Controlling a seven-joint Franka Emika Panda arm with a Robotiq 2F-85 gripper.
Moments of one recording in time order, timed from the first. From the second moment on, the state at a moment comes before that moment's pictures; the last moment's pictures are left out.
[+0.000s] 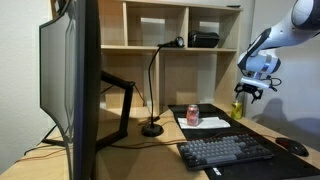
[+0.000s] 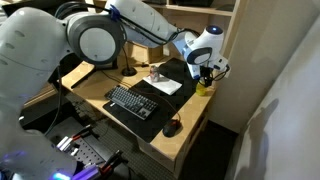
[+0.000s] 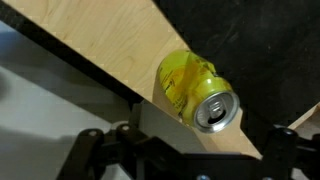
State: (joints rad) arm -0.33 0.86 -0.09 -1.27 0.33 2.38 0.22
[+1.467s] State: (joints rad) arm -0.27 1.04 -0.14 -0.99 0.32 2.29 0.85
